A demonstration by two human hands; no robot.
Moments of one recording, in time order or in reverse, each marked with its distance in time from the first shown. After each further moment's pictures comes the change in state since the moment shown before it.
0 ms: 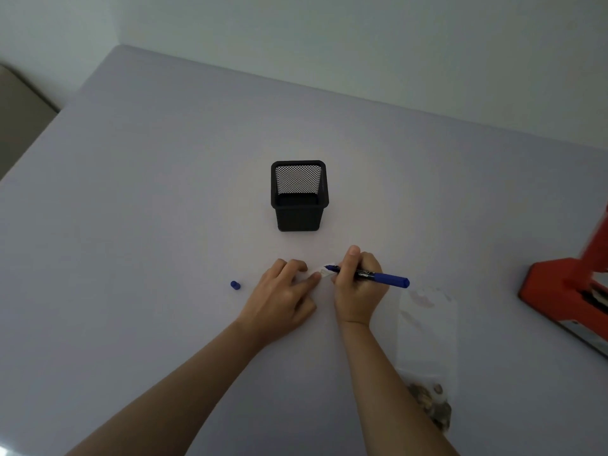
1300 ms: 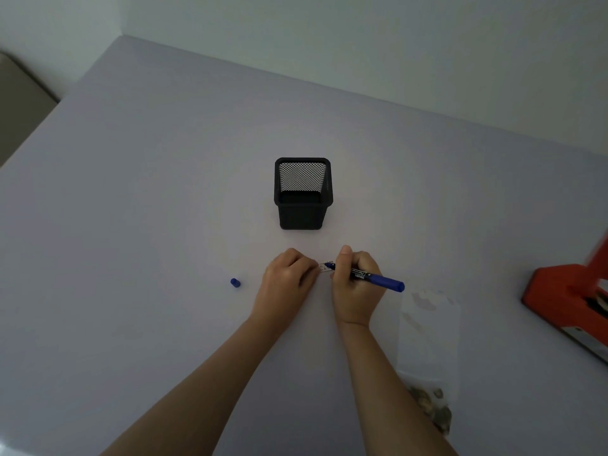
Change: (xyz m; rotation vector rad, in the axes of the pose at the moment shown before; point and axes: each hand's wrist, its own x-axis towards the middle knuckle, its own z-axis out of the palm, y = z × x) left_hand 0.021 0.007 0.012 -0.213 0.214 -0.247; right_hand -0.002 0.003 0.001 0.028 -0.096 0.000
